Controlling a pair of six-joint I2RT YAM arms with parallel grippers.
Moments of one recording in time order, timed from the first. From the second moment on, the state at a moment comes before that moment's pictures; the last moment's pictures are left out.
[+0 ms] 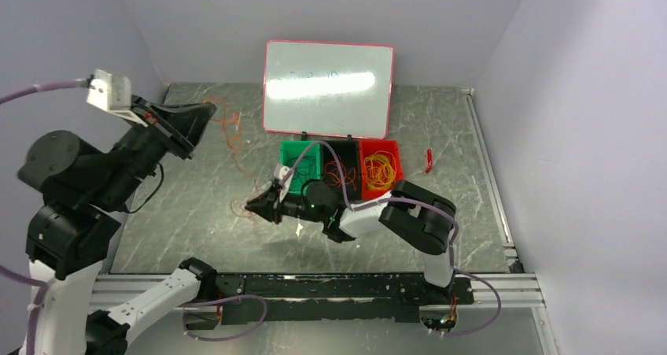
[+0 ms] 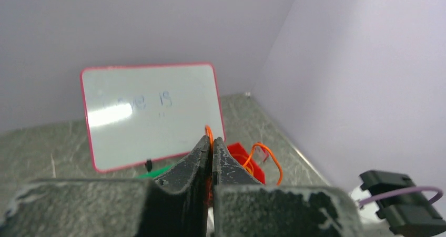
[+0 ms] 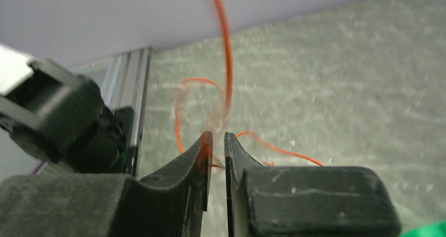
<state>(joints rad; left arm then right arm) -0.50 0.82 1.59 -0.63 0.04 -0.33 1.11 1.92 0.90 1.14 -0.29 0.17</state>
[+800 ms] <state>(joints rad) -0.50 1.00 1.85 -0.57 0.08 -0.25 1.15 1.64 0.49 1.18 -0.10 0.19</state>
